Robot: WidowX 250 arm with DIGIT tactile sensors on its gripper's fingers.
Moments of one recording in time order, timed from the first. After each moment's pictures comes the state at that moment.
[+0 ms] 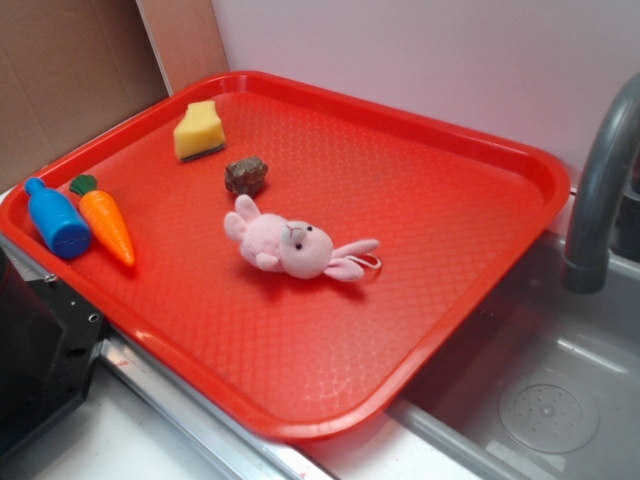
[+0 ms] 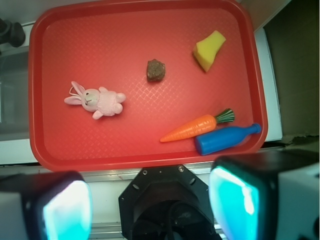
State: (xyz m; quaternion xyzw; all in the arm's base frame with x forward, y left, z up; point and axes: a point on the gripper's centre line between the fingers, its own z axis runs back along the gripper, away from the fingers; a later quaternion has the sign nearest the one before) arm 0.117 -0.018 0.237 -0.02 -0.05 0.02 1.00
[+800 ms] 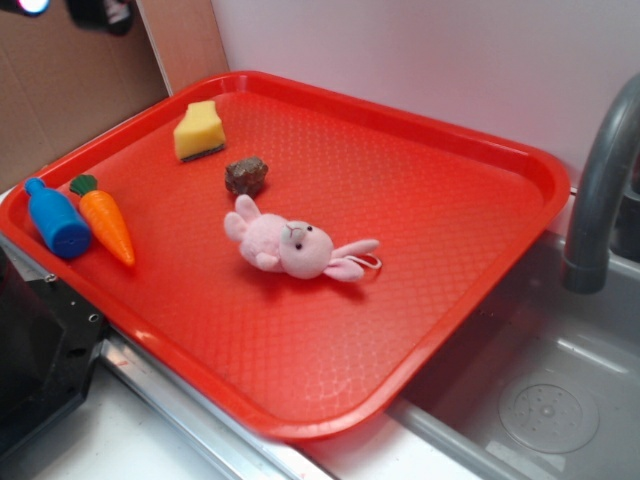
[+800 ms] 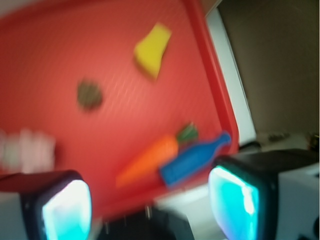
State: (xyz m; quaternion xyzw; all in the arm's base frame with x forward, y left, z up) arm 0.186 0.062 0.173 0.04 0.00 0.17 0.98
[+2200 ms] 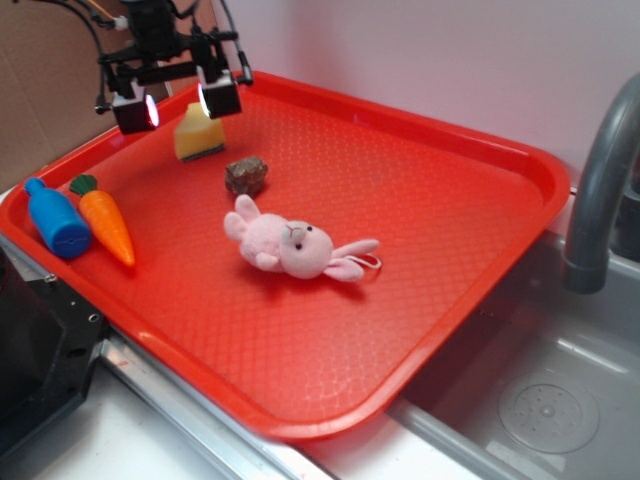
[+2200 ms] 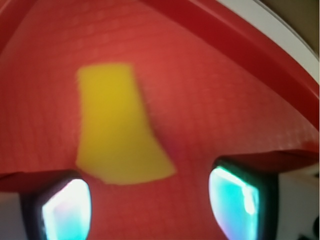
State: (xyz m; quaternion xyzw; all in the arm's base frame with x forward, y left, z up) arm 0.253 0.082 0.044 0.03 0.01 0.43 0.90
